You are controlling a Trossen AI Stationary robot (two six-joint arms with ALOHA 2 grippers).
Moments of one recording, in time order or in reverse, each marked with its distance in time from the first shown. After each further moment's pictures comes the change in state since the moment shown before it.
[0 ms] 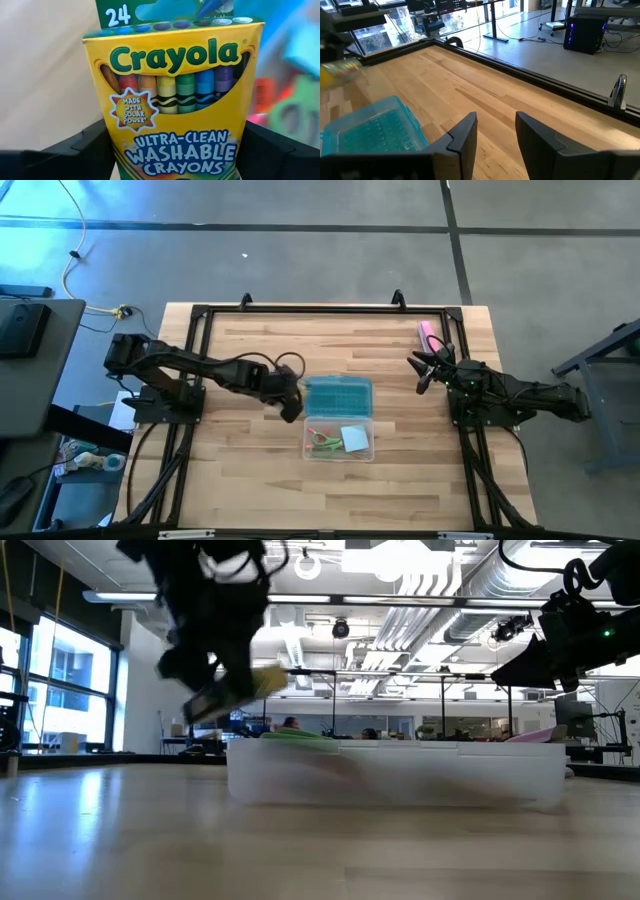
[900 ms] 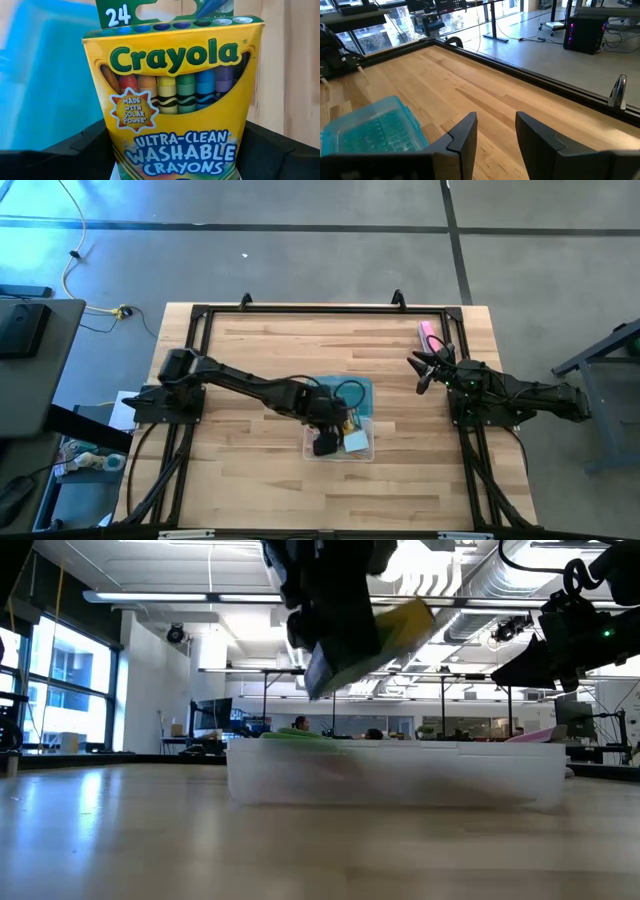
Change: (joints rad) left arm -0.143 0.443 0.612 -0.093 0.067 0.481; right arm 0.000 0.000 0.000 0.000 0.000 0.000
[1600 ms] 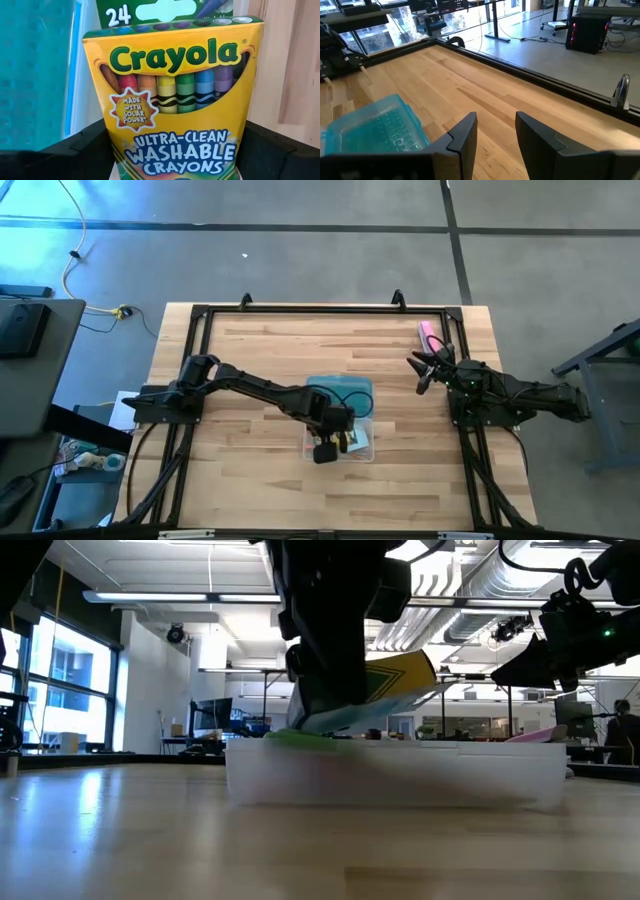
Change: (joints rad) left arm 0.002 0.151 0.110 -0.142 0.163 -0.019; right arm 0.000 0.000 0.000 0.000 -0.011 0.000
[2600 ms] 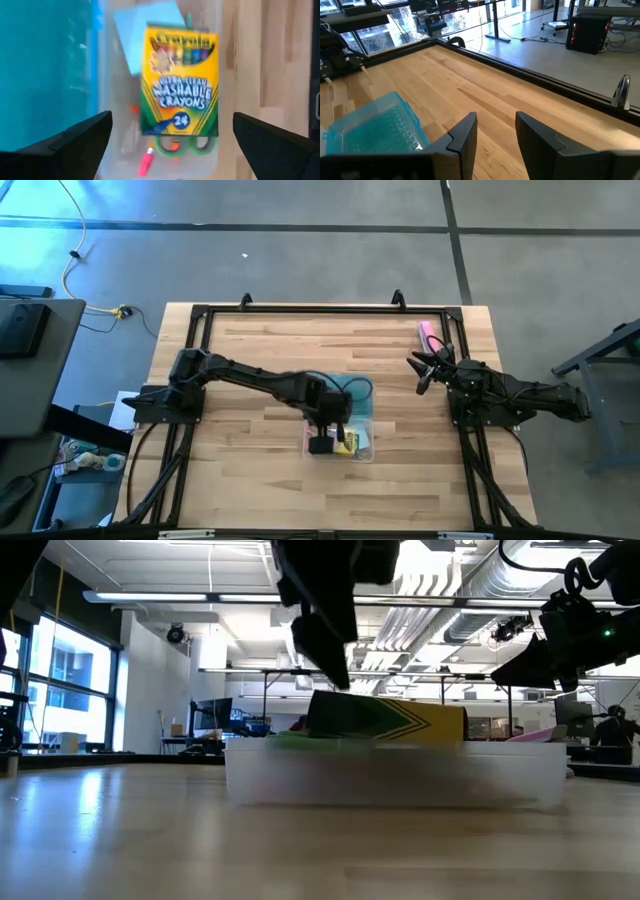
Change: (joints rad) left arm 0.046 -0.074 0.029 -0.070 0.057 0.131; right arm 0.000 0.000 0.000 0.000 0.000 0.000
